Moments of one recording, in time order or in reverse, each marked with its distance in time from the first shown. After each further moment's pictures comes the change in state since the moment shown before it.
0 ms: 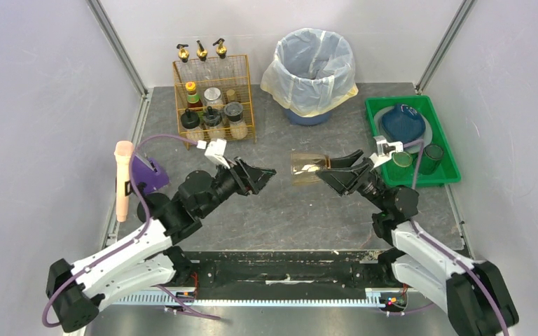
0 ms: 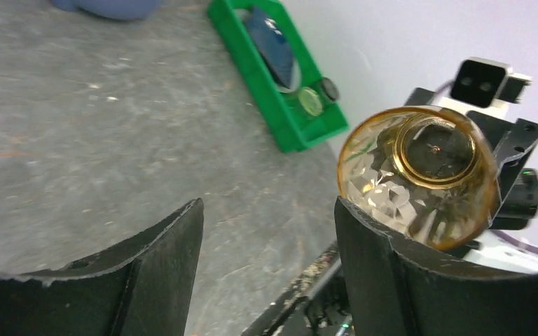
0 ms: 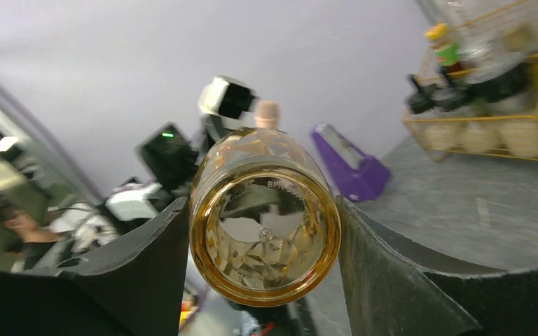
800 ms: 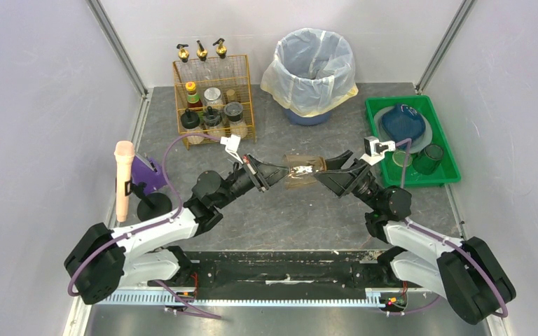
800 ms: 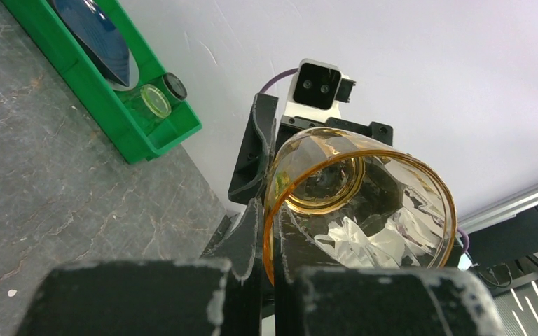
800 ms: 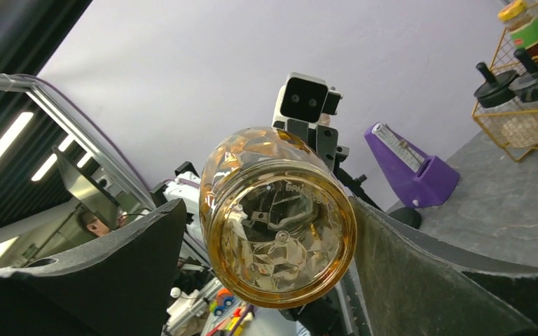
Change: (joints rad) left arm 0.005 0.276 -0.065 0.603 0.233 -0.275; right arm 0.080 0.100 0.000 0.138 0.051 0.089
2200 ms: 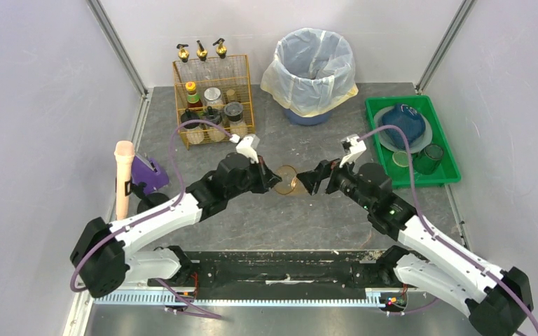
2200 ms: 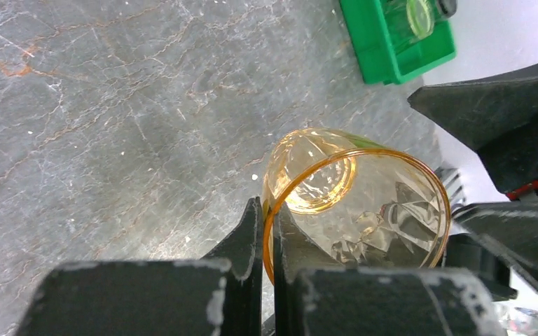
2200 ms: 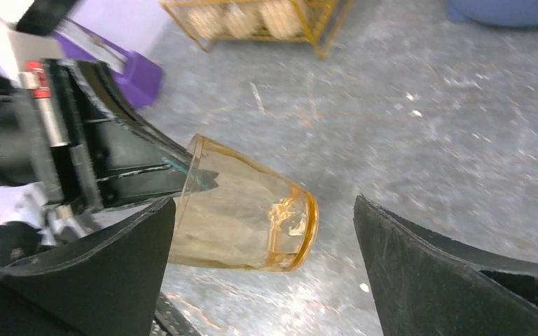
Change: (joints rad) left arm 0.009 0.099 0.271 -0.867 -0.205 0.343; right arm 0.214 -0.193 0.348 -1.422 0.540 -0.815
